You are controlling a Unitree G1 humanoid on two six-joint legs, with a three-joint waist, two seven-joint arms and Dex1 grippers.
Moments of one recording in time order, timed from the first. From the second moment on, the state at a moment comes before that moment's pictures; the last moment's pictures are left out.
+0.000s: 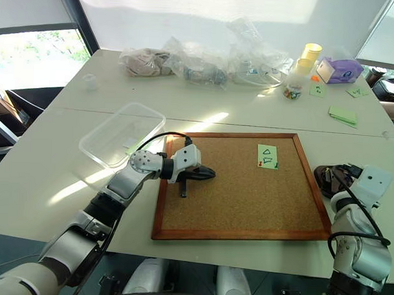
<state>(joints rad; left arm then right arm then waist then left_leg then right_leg) -0.60 0.25 -0.40 0.30 -0.01 0.14 -1.03 -0.05 -0.33 -0.65 -0.26 0.43 0.69 -0.08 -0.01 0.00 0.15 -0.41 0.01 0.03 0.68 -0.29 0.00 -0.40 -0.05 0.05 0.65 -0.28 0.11</state>
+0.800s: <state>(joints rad) -0.60 0.26 -0.40 0.30 -0.01 0.12 -1.03 -0.02 -0.37 -0.28 -0.34 0.40 0.62 0.19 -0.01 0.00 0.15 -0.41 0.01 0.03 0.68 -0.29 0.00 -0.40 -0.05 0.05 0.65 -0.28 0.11</state>
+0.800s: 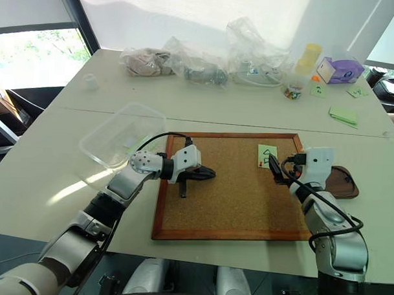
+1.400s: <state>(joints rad) -0.60 0.26 -0.40 0.30 -0.01 0.13 -1.03 -0.01 -0.33 -0.27 -0.32 0.38 0.61 0.19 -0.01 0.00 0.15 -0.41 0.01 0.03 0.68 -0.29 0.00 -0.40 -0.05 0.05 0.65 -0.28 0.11</state>
